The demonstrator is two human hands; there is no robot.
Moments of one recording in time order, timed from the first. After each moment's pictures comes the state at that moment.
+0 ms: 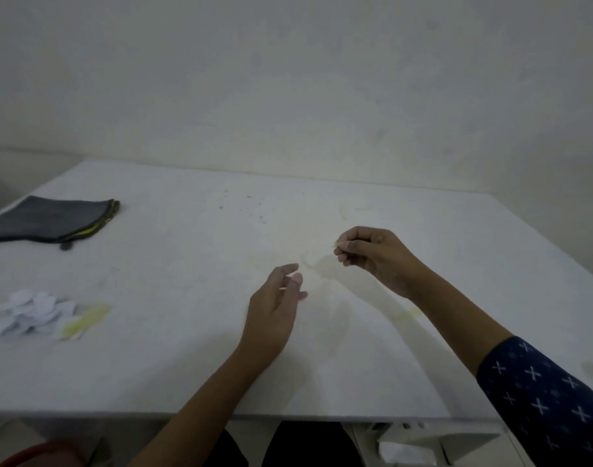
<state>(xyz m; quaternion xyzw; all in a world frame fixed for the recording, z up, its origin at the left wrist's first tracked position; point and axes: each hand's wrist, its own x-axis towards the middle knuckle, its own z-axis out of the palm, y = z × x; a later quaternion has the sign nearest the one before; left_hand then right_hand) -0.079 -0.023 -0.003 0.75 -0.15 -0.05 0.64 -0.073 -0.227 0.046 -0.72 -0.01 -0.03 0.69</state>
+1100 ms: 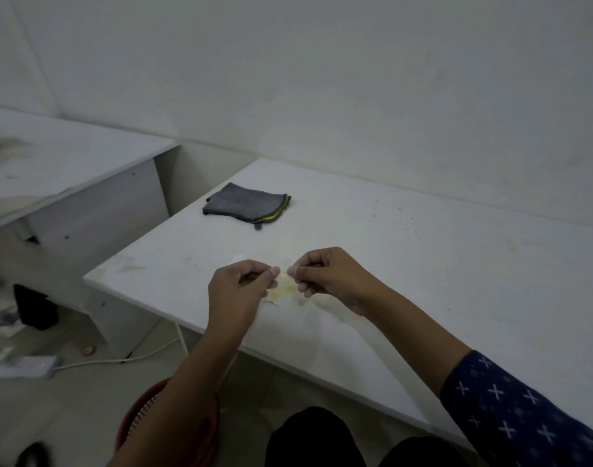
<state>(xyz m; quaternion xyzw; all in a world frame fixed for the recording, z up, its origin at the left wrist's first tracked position) -0.054 0.232 0.011 0.78 0.04 0.16 0.61 -0.011 0.070 0.032 -0.77 -0.11 0.16 0.61</state>
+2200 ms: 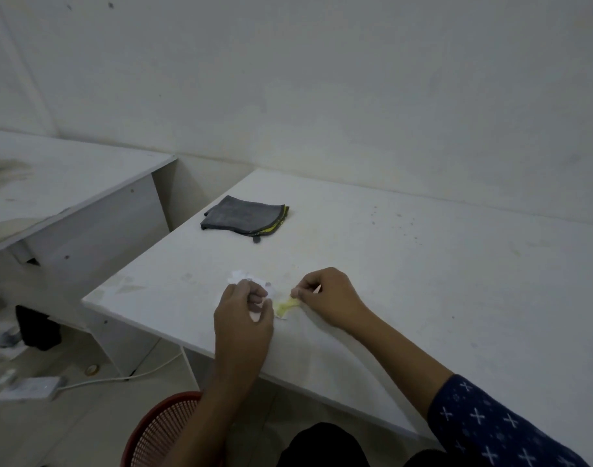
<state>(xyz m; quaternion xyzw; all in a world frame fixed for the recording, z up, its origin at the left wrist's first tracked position) -0.056 0.220 -0.010 0.85 0.03 0.27 0.45 -0.002 0.077 0.005 -0.92 -0.11 -0.01 0.39</state>
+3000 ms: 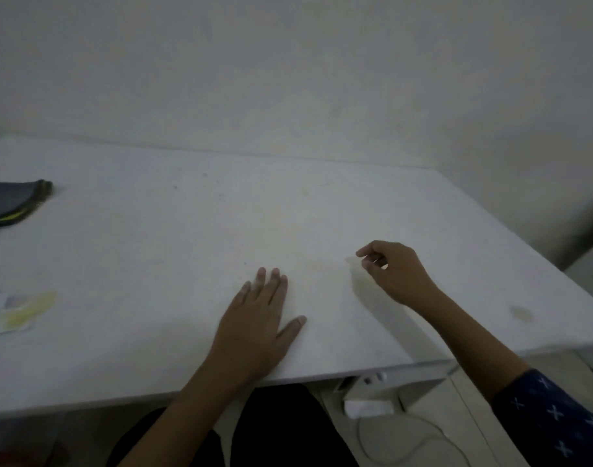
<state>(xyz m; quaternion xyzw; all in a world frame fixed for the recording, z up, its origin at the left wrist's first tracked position) -0.104 -0.020 -0.043 0.91 -0.39 0.05 0.14 -0.157 -0.256 0.019 -0.94 0.18 -0.15 0.24</state>
